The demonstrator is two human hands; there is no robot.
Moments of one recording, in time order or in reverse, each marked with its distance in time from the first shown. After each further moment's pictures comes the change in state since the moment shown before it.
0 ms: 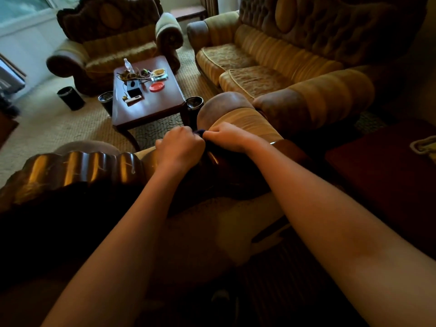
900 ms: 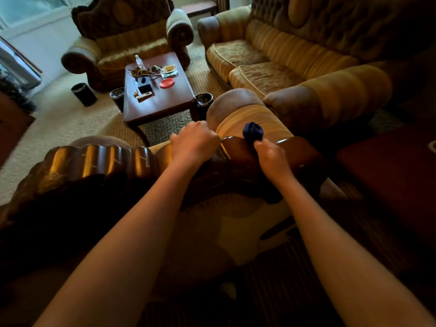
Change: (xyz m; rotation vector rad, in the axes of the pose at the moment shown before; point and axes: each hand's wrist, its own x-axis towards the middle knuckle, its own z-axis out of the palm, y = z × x) left_hand 0.004 0.001 0.004 0.061 -0.070 -0.004; right_hand -0.037 0.077 0.038 0.218 0.585 -0.023
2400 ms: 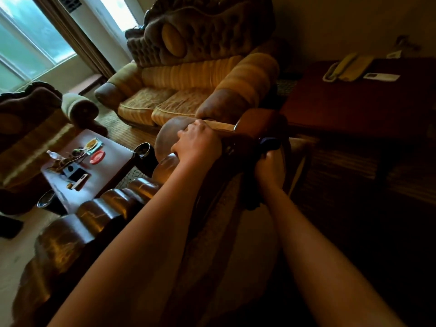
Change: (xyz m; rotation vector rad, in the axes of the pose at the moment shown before) left_hand -0.015 0.008 0.003 0.295 -0.151 0.434; right_hand -0.088 -0.022 0.077 0.598 0.776 0.543
